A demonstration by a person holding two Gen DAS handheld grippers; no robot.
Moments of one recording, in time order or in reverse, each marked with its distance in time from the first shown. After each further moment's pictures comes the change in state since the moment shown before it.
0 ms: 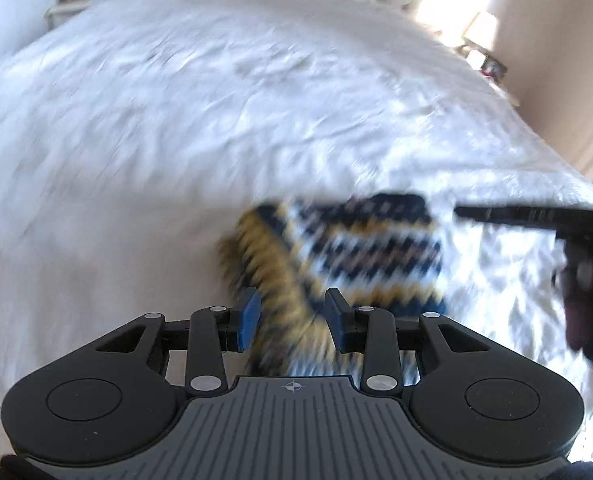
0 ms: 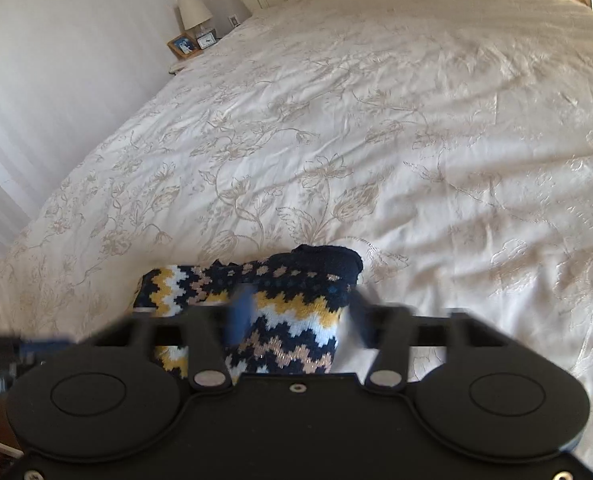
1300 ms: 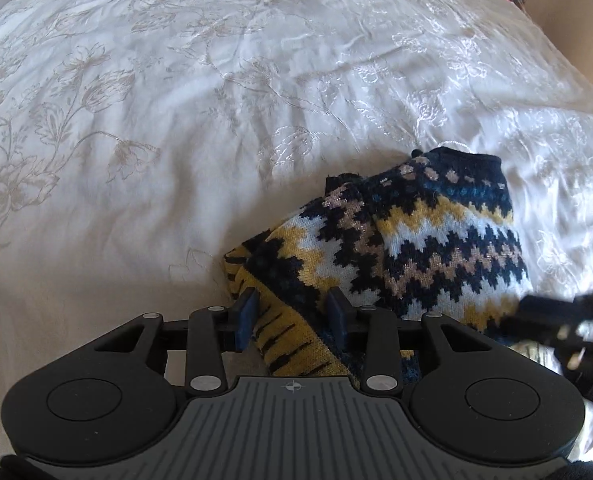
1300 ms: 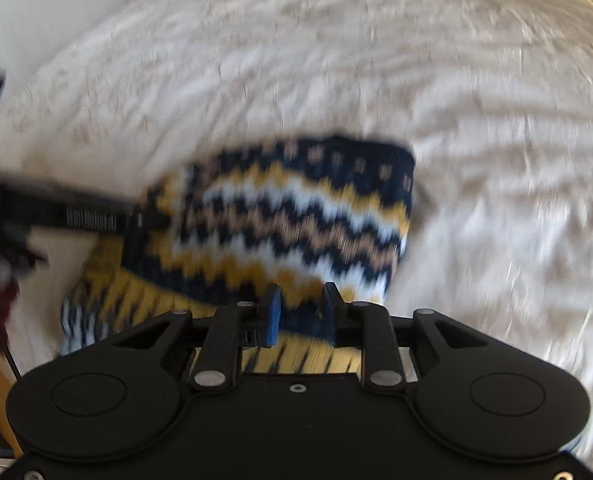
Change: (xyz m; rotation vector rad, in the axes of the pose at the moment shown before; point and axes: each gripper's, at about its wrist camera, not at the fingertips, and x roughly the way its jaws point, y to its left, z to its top) left arm 0.116 0.031 0.023 0.082 0.244 0.051; right arm 0.054 0.068 -0.056 -0.094 0.224 -0.174
